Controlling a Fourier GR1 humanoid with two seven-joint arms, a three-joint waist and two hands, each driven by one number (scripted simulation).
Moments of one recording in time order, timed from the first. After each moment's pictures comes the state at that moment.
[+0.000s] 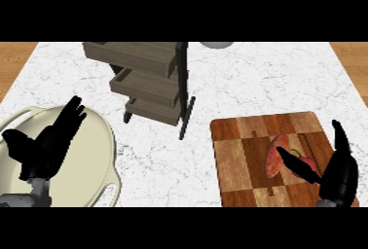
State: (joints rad) left arm -0.05 0.38 -0.09 -1.57 0.25 0.10 0.17; right arm 0.08 -0.34 0.20 -1.57 0.58 -0.78 0.45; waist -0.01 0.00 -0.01
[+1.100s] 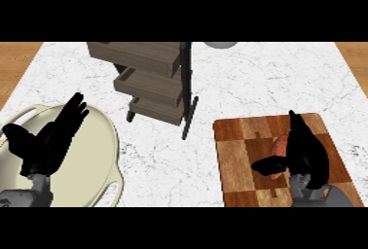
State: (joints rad) left arm -0.07 0.37 -0.08 -1.57 0.25 0.07 0.20; right arm -0.16 -0.29 0.35 -1.76 0.77 -0.02 1.20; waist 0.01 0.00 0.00
